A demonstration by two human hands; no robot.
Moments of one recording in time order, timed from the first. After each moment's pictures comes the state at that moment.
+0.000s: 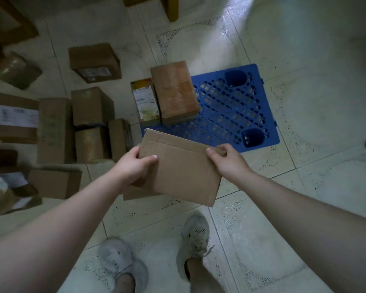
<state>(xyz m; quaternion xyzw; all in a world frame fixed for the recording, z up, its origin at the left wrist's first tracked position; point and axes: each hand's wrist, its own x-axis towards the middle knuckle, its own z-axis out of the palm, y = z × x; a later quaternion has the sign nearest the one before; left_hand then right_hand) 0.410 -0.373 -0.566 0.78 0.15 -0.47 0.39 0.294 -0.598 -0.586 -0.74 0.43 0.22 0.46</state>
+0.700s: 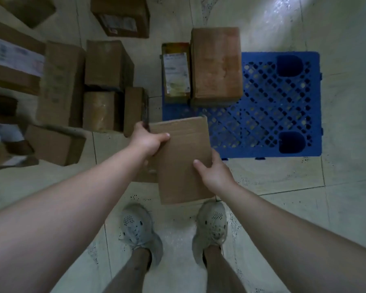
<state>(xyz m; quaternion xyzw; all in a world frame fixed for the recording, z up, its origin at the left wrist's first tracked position) 0.441 -0.351 -0.668 0.79 0.28 -0.36 0.41 0.322 -0.509 -0.682 -0.73 0.38 0.31 0.47</state>
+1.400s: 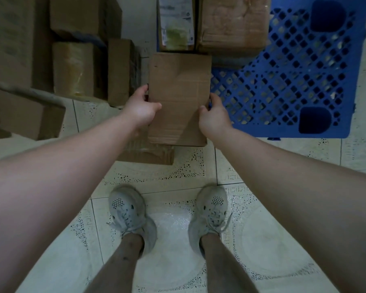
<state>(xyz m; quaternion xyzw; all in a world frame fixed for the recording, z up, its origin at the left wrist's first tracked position) 0.445 -0.349 -0.762 0.79 0.22 -0.38 0.44 0.384 -0.515 -0.773 -0.78 0.36 0.22 0.46</state>
